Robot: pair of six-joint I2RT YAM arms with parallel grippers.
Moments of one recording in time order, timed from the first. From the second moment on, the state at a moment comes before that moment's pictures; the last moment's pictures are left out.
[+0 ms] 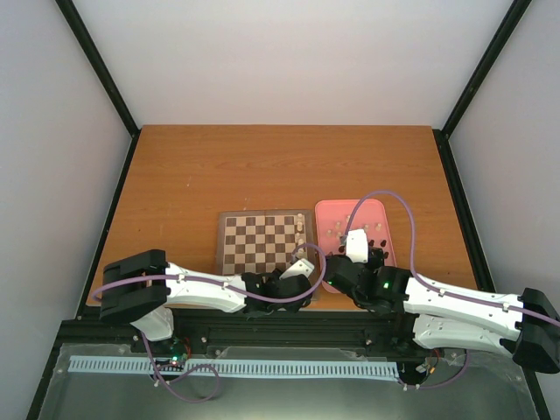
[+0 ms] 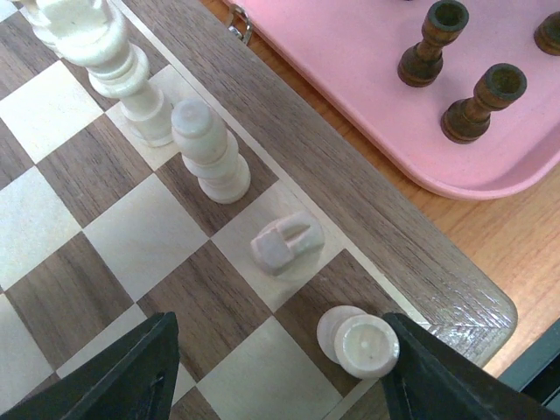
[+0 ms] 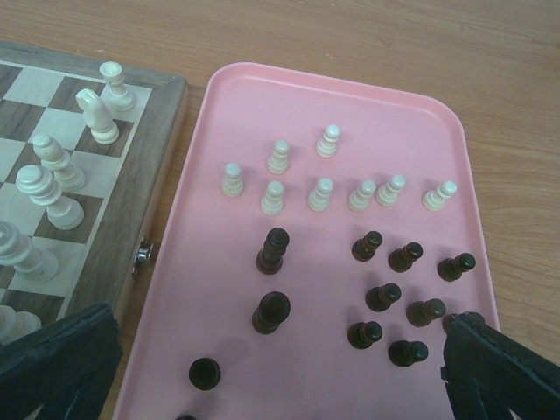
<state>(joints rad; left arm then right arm) -1.36 1.58 0.76 -0.18 -0.44 -0.56 1.15 0.94 0.59 -0.69 0.81 0.74</state>
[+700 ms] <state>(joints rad) -1.36 1.56 0.76 -0.18 -0.40 -0.56 1.15 0.94 0.59 -0.69 0.81 0.74</state>
